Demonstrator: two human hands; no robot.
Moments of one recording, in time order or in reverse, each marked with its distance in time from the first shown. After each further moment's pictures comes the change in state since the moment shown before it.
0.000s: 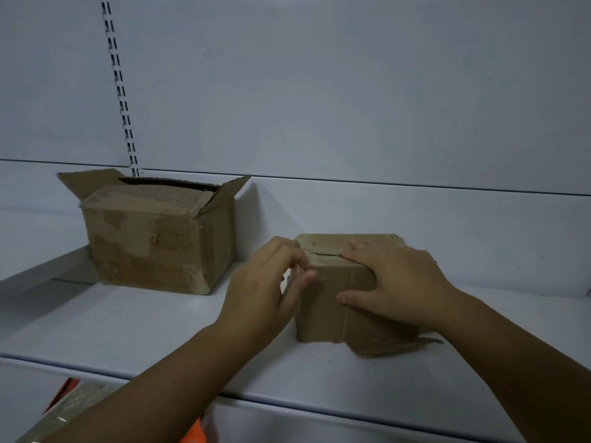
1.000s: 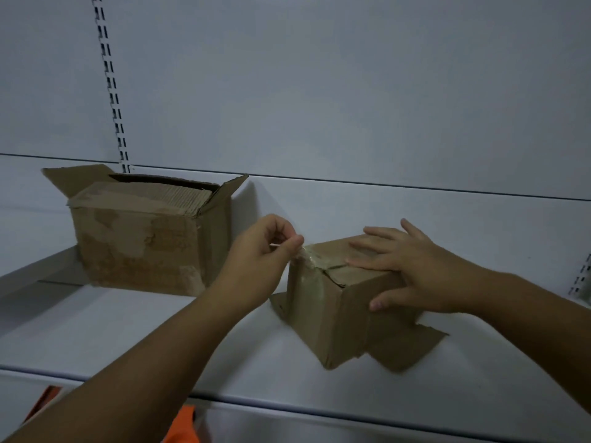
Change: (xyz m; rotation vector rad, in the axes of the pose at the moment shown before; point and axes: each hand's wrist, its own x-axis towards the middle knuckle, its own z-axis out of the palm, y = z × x) left_hand 0.034 -0.010 -0.017 -0.523 -0.098 -0.469; right_hand 0.005 0.032 -0.022 -0.047 -0.146 -0.289
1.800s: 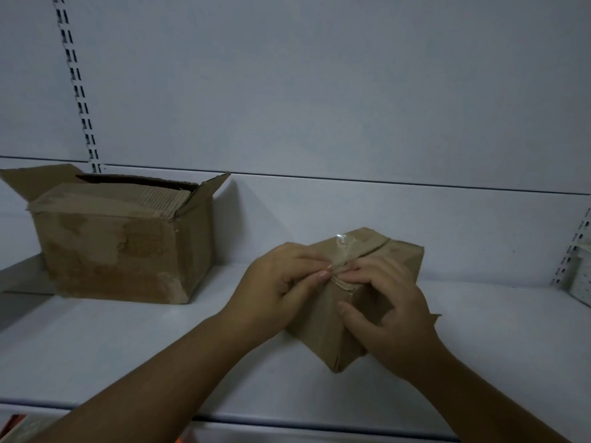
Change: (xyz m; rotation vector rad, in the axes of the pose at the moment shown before) left_hand -0.003 -0.022 0.028 0.287 -0.148 0.547; right_hand -0.008 -0.063 0.055 0.456 0.886 0.082
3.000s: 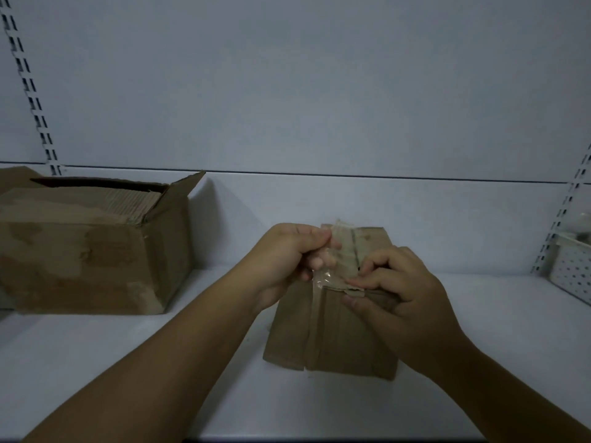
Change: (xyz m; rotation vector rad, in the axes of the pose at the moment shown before) left_hand 0.056 0.001 0.023 -0.927 -0.180 -0.837; right_hand 0.004 0.007 -0.026 -0.120 -0.027 0.037
